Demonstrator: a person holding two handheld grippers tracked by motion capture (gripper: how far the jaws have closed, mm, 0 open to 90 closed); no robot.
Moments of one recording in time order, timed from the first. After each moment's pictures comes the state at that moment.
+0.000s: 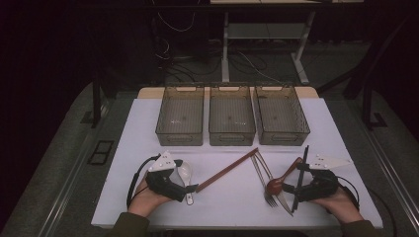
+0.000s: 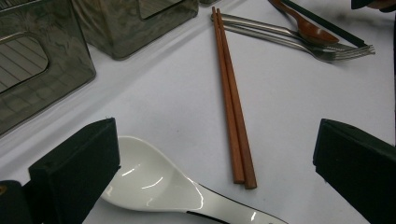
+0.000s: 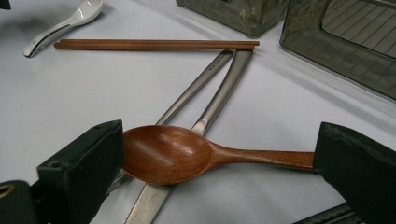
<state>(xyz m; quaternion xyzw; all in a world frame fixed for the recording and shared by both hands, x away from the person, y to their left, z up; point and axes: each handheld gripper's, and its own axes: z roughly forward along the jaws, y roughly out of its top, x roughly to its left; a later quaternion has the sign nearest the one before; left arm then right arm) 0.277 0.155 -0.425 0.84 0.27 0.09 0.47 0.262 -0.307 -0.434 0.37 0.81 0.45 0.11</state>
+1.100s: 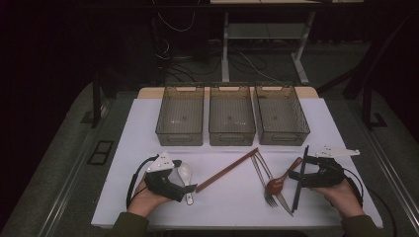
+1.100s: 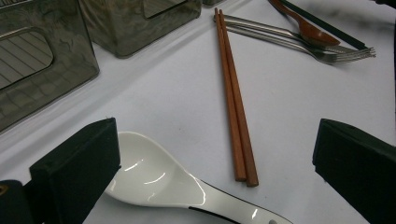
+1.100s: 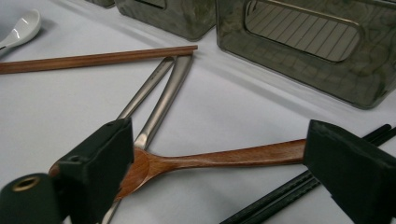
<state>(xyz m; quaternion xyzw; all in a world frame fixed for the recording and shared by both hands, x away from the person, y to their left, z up) 0.277 0.159 -0.427 0.83 0.27 0.09 0.47 0.282 -0.324 -0.426 0.44 0.78 0.42 0.13</state>
